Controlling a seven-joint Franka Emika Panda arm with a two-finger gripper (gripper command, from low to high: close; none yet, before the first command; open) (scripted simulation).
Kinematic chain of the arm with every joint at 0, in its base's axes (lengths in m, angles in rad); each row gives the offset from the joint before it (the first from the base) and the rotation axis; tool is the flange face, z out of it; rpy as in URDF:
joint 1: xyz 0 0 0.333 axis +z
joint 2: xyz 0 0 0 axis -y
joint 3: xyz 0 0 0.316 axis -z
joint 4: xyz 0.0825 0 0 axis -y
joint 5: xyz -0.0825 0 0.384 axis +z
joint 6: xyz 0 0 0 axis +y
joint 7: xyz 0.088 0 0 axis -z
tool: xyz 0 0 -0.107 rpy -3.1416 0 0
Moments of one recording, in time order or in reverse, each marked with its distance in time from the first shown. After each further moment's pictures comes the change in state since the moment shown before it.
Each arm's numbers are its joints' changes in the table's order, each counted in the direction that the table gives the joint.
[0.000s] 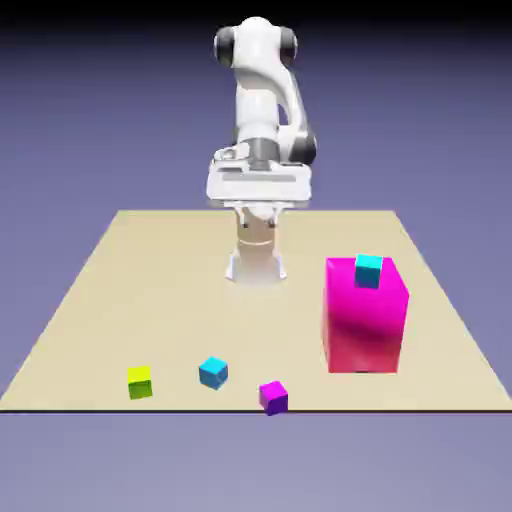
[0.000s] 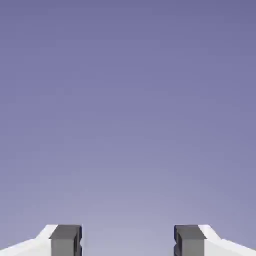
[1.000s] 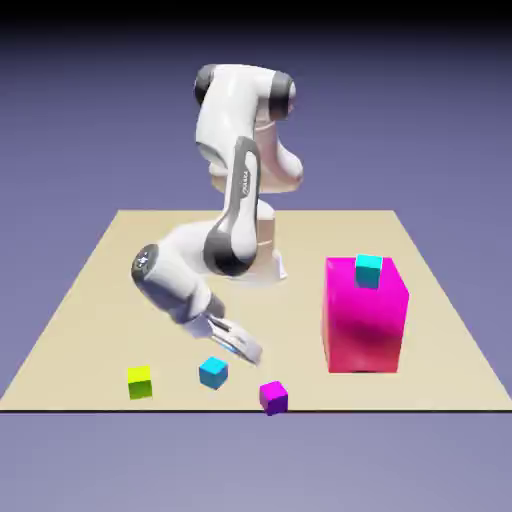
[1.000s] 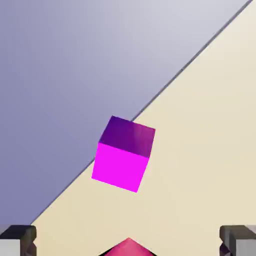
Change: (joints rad) arm -0.058 -1.087 0.195 0.928 0.678 1.182 0.335
